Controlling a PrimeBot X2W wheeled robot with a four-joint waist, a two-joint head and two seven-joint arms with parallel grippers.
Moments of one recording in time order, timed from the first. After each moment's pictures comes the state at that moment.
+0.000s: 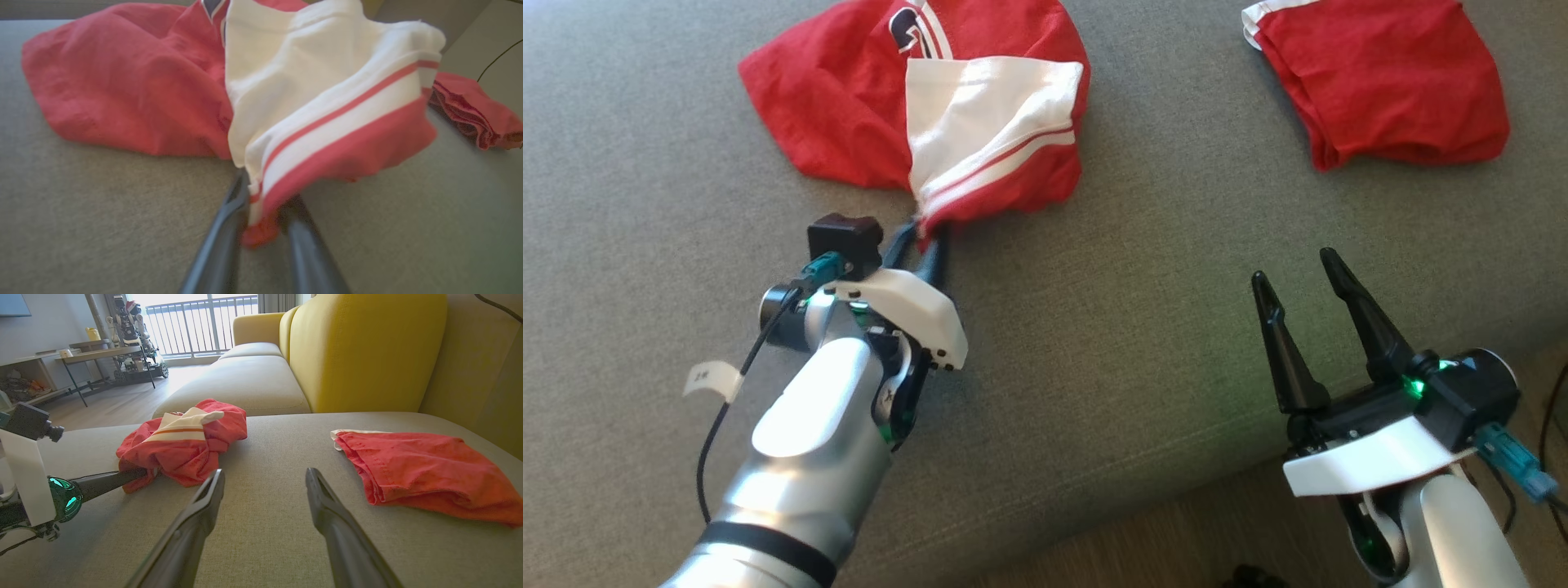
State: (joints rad) left arm -0.64 0.04 -0.56 0.80 -0.51 0.02 -0.25; right arm -0.07 -0.05 0.07 -0.01 0.12 0.13 -0.26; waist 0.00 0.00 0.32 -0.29
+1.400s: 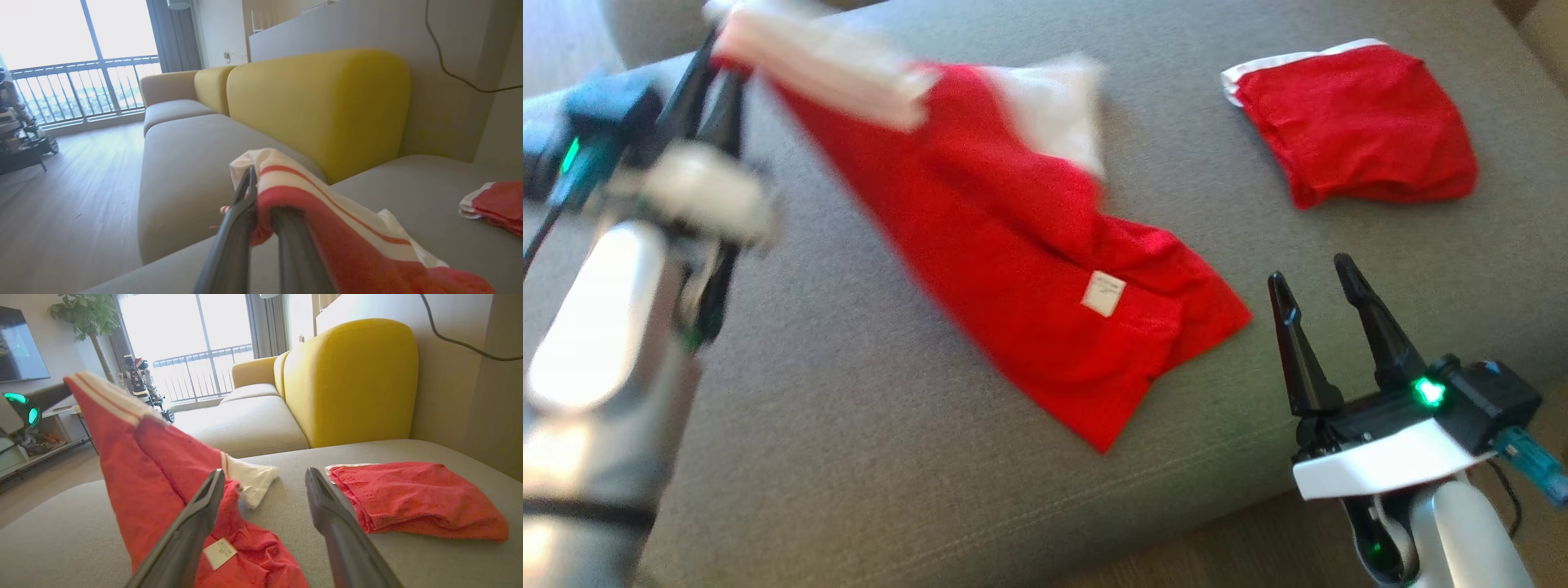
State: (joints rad) left arm -0.75 0.33 -0.44 0.53 -0.38 -0.01 -0.26; right arm -0.06 -0.05 0.06 0.00 0.22 0.13 -0.26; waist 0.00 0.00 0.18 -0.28
